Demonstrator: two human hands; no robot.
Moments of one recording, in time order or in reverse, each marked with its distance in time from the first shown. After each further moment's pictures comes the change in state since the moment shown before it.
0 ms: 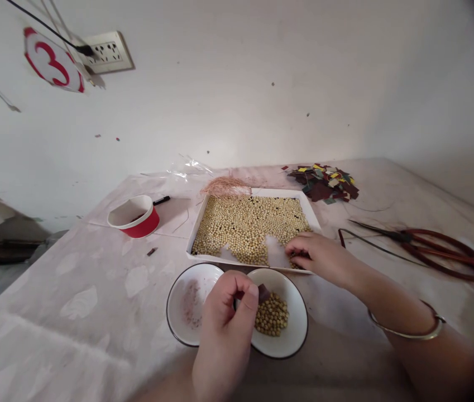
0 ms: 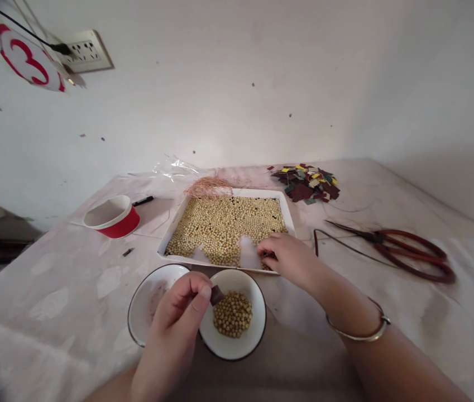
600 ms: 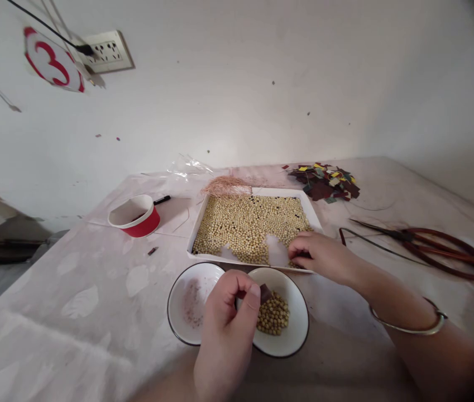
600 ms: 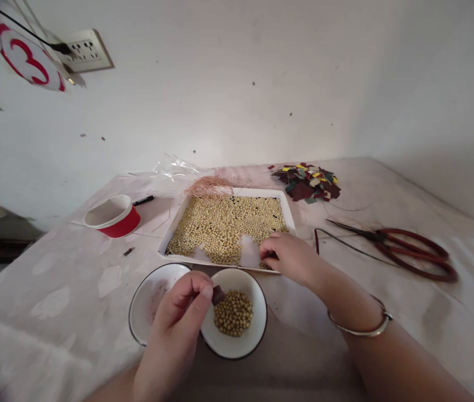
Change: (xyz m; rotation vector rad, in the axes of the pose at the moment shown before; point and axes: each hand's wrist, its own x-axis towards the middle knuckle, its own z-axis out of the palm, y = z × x) left_hand 0.001 0.001 0.000 0.040 -0.010 -0.002; right_hand 0.003 0.001 -0.002 0.005 -0.053 0.004
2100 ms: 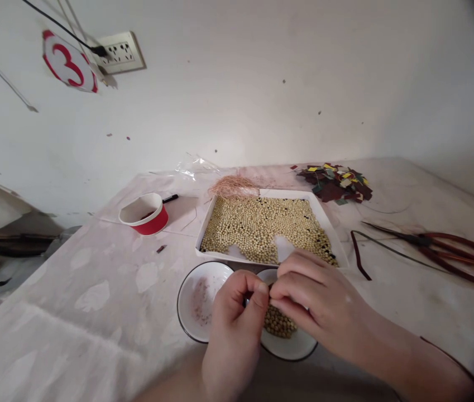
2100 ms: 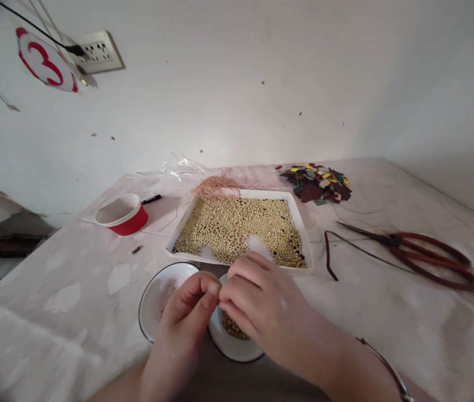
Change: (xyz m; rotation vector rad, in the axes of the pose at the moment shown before) left_hand 0.000 0.009 -0.005 -0.033 -0.027 -0.052; right_hand -0.031 -0.100 -0.002 0.118 0.343 -0.437
